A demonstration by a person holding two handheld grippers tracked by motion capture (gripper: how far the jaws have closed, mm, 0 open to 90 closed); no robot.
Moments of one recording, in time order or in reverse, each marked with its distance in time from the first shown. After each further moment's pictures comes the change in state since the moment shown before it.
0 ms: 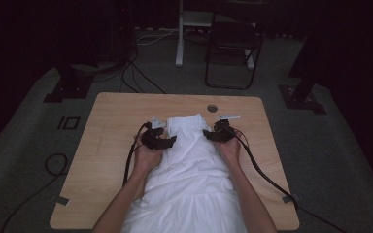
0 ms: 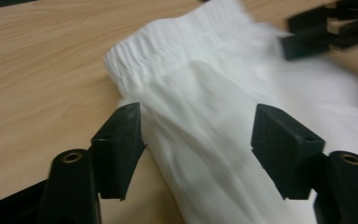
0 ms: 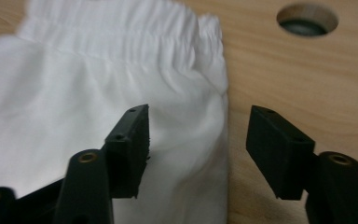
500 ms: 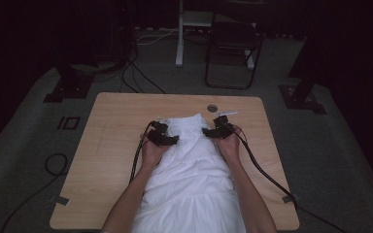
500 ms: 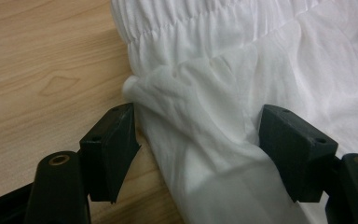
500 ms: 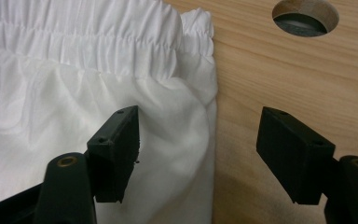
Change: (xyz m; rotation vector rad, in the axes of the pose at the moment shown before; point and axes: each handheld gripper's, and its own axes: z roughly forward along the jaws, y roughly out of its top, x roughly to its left) left arm 0.011 -0.006 0.045 0.104 0.024 -0.080; right arm -0.007 0.013 0.011 0.047 -0.013 -0.019
